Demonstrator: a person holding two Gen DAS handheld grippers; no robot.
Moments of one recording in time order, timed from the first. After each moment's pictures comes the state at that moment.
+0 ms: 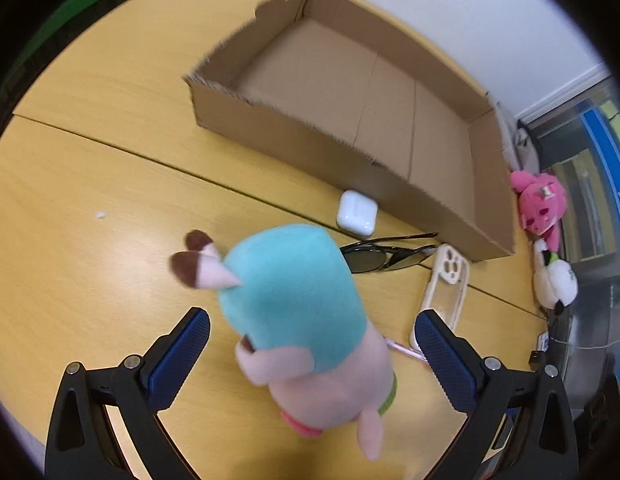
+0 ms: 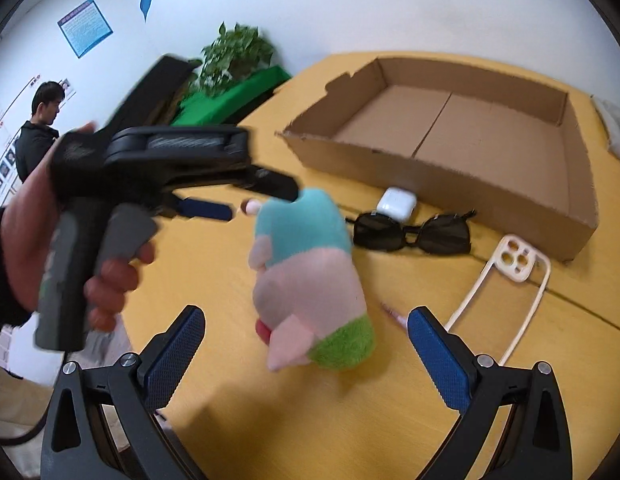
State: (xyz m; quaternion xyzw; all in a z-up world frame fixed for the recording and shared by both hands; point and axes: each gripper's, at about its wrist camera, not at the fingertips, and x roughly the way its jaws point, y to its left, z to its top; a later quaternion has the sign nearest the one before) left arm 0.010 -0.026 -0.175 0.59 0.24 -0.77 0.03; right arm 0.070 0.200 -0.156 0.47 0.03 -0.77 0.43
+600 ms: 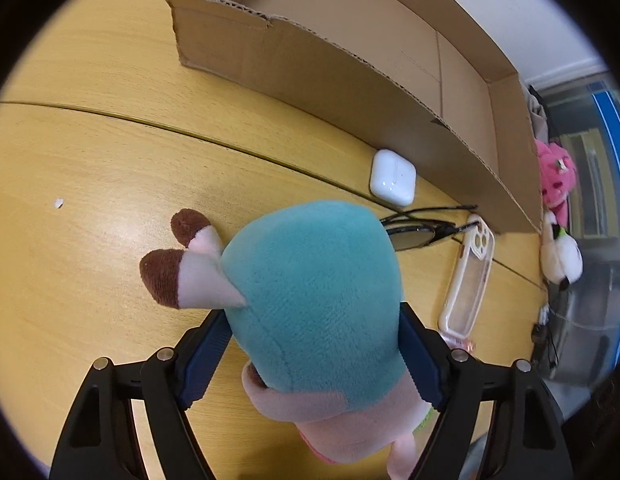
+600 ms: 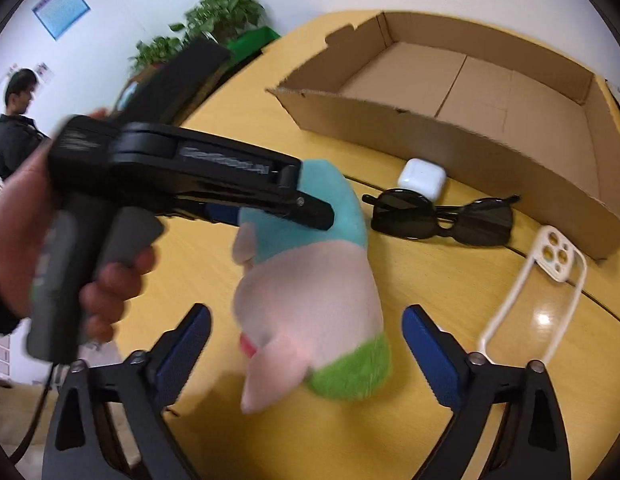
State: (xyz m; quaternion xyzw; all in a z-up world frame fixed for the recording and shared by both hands) left arm -0.005 -0.052 -0.228 0.65 0.26 -0.72 -0.04; right arm 0.051 0.135 -0.193 0.53 0.07 -0.75 0.40
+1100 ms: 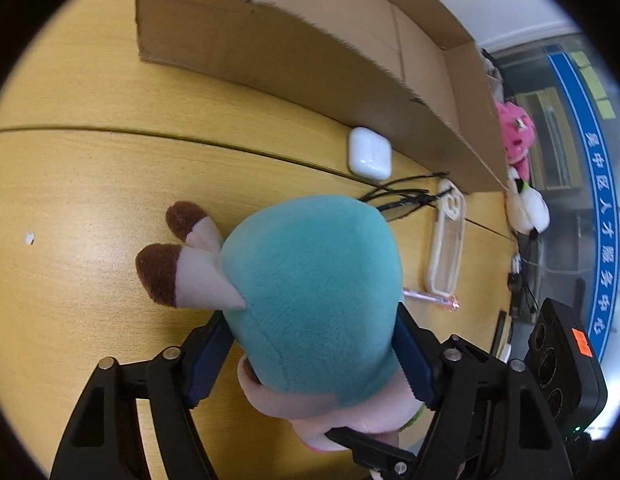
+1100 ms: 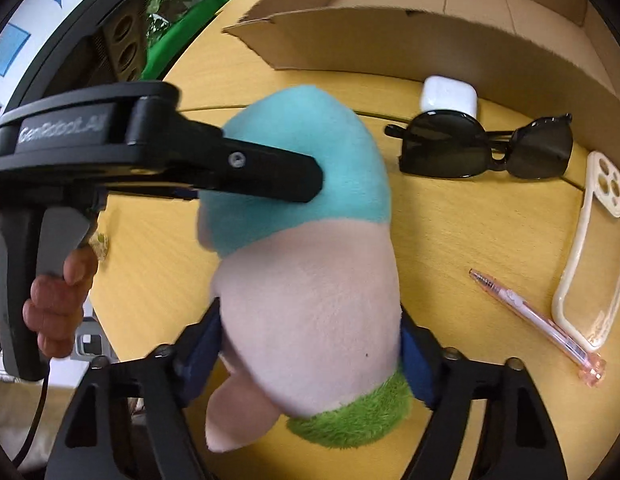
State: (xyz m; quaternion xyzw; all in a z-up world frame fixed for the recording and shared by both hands) left arm -0.014 -0.066 -0.234 0.66 0.25 -0.70 -0.15; right arm 0.047 0.104 -0.242 0.62 0.03 -0.71 0.34
